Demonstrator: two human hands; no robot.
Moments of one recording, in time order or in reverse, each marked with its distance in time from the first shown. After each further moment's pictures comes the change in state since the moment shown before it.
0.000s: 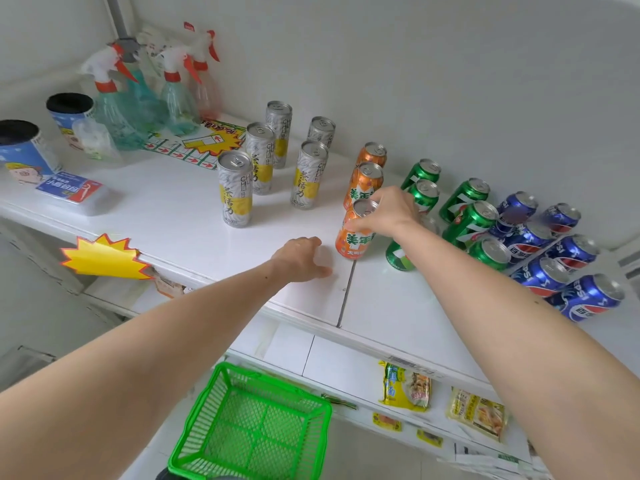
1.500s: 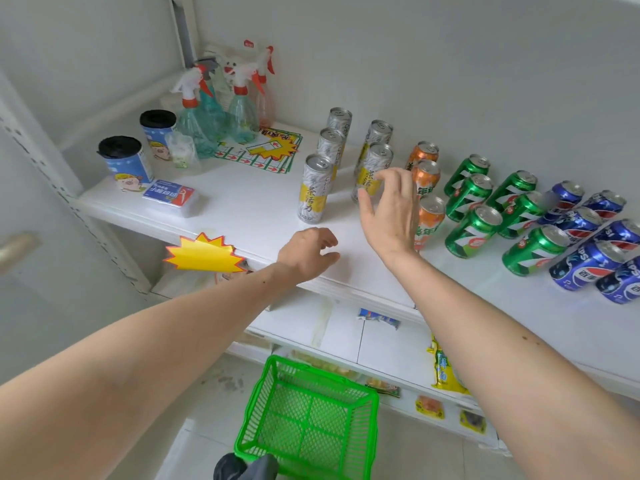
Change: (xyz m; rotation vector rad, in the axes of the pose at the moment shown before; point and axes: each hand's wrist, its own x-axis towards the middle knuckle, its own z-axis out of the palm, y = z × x) left_hand -0.085 -0.113 -0.052 -0.236 0.226 0.143; right_hand -0.089 -0.119 0.084 0.168 0.690 -0.416
